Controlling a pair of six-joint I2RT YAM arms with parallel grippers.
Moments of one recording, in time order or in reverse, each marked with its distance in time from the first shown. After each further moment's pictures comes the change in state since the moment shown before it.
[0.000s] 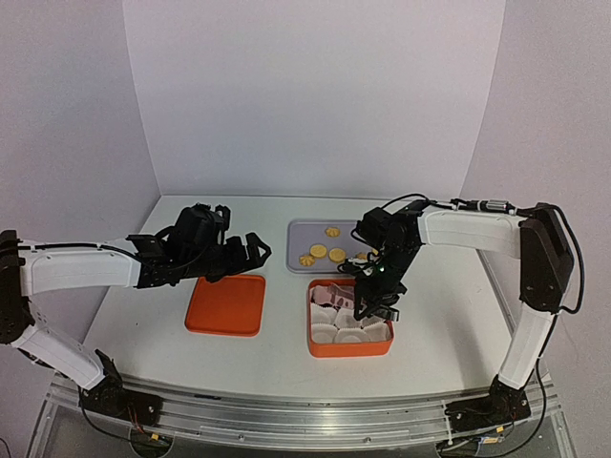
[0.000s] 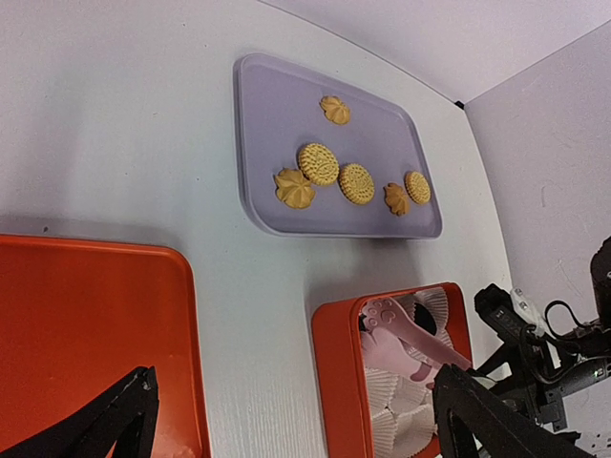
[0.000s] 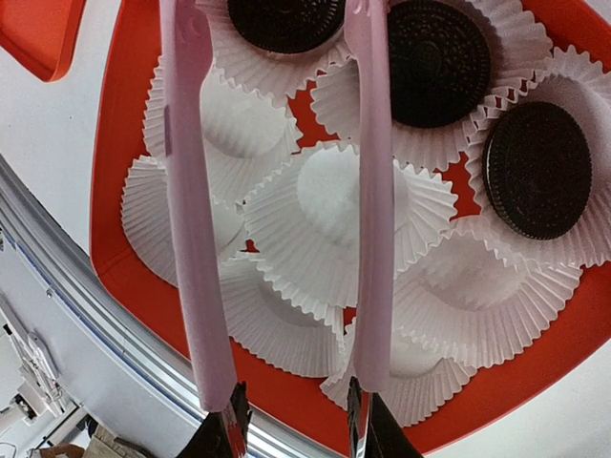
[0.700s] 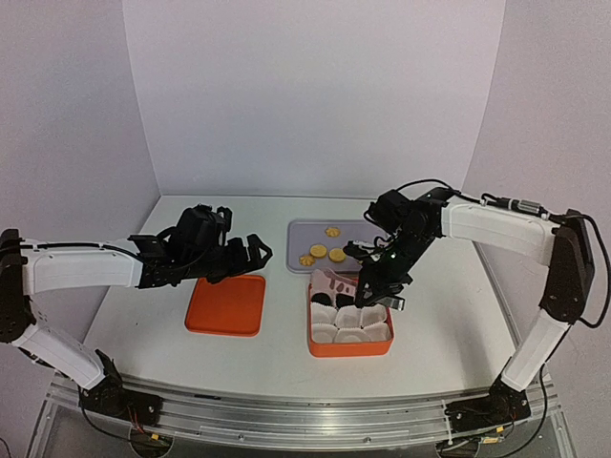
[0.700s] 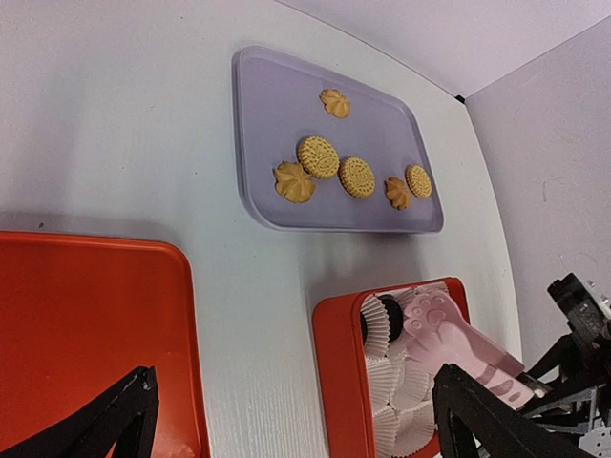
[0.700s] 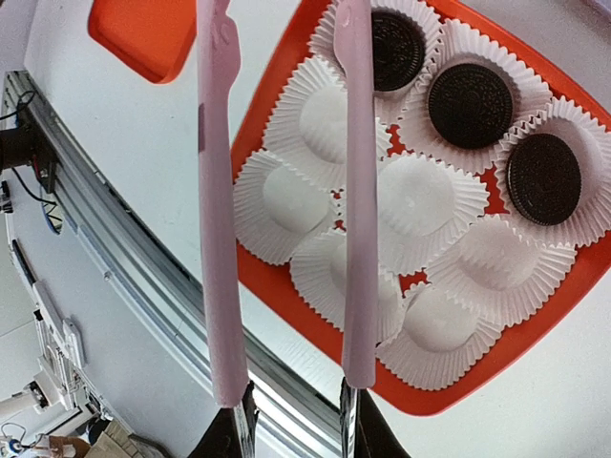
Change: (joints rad) left arm 0.000 0.011 0.000 0.002 0.011 0.000; right arm 0.000 -0.129 0.000 -0.001 -0.070 -0.006
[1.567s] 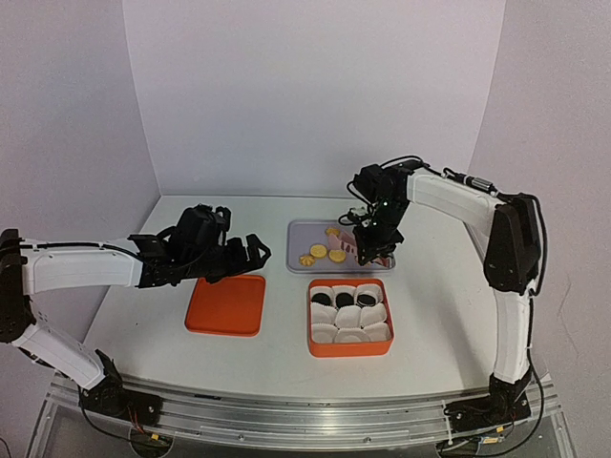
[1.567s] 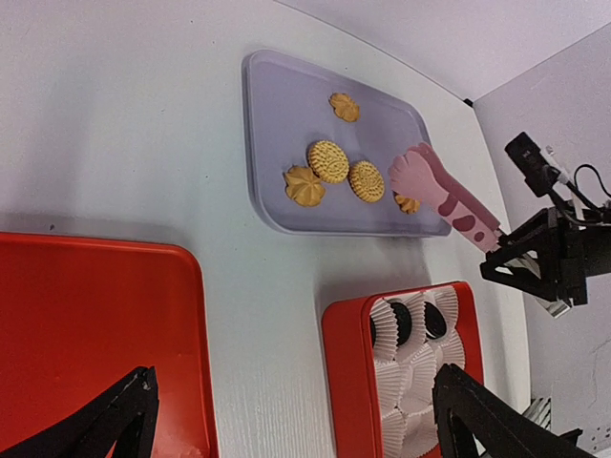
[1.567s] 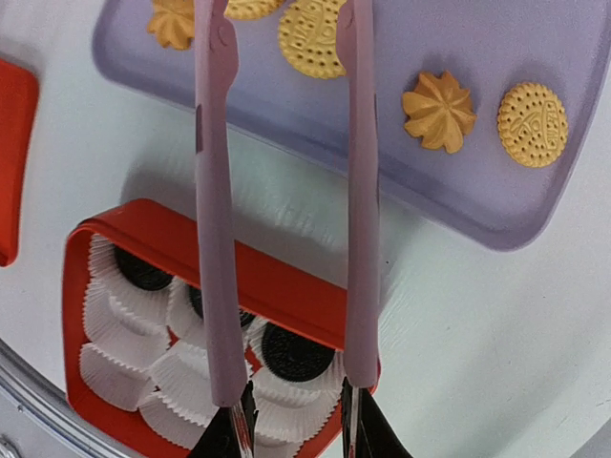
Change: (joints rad) left arm 0.000 0.000 0.004 -0.012 -0.021 0.005; right arm -0.108 0.360 0.507 -0.157 0.354 -0.051
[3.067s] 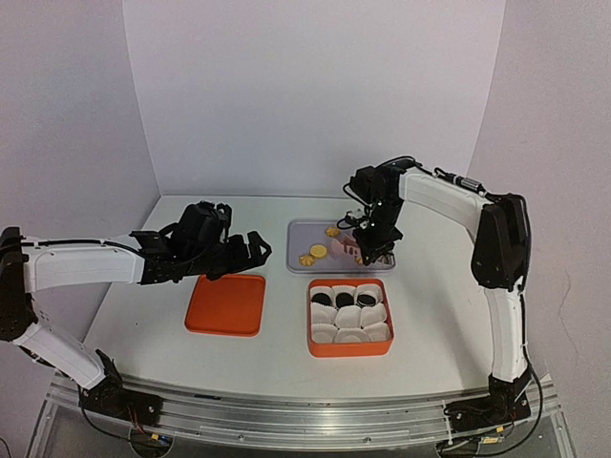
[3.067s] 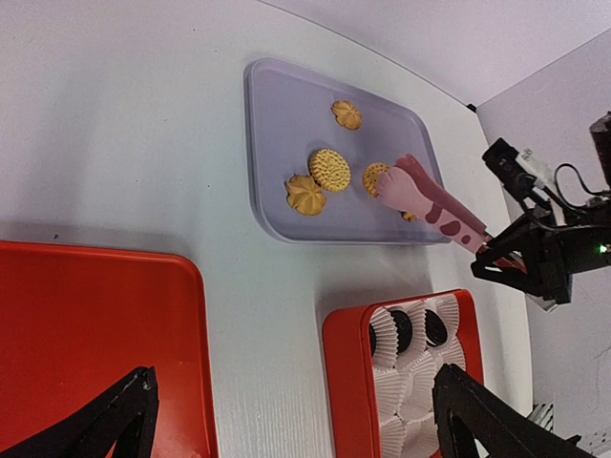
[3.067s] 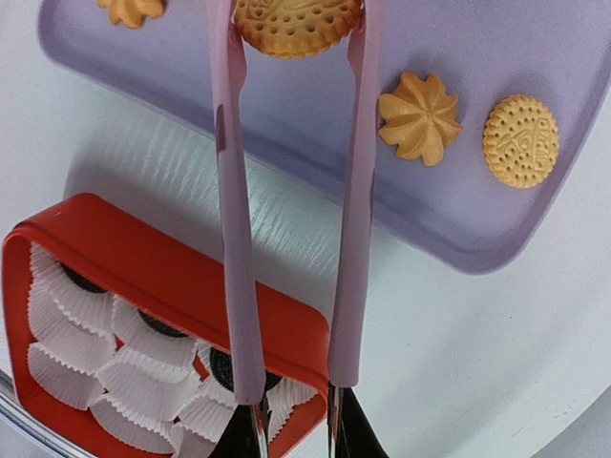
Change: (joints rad) left arm 0.000 0.014 0.032 -0.025 -0.018 0.004; right arm -0.013 0.126 0.132 -0.097 0.069 -0.111
